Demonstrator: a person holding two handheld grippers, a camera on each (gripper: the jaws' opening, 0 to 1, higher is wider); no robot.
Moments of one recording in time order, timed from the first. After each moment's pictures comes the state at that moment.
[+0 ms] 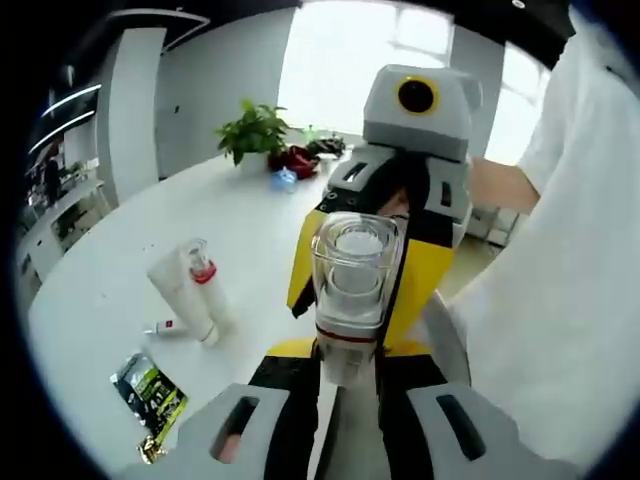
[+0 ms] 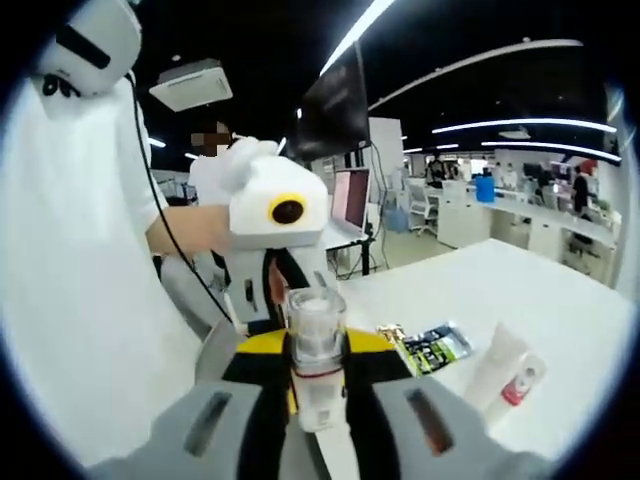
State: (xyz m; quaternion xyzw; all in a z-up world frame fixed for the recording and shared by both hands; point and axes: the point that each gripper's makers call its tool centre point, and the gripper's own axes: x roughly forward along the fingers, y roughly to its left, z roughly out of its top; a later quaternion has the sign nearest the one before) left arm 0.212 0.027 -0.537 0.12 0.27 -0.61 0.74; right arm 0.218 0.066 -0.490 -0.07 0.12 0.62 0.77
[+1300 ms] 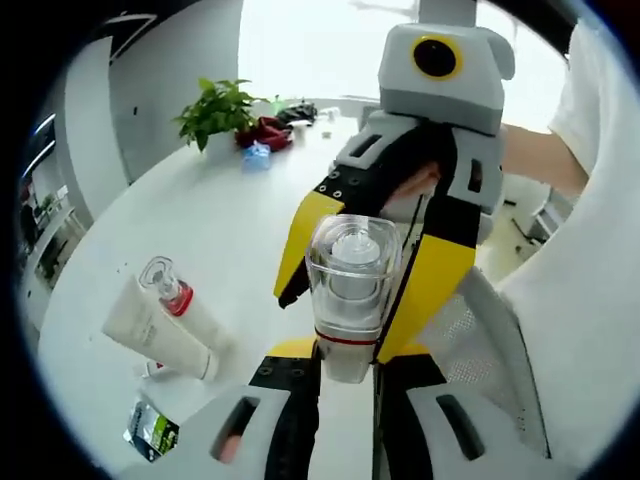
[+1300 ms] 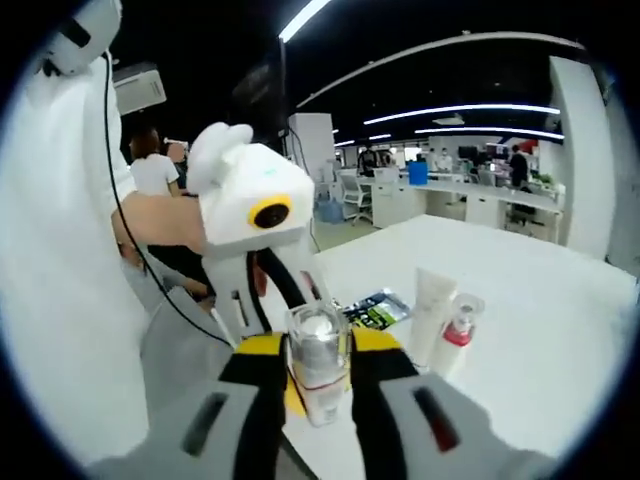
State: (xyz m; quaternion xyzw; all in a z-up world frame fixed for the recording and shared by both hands) left arm 0.251 -0.024 -0.589 0.21 0.29 -0.64 0.68; right arm 0.265 0.004 -0.530 -0.04 0.15 0.49 0.86
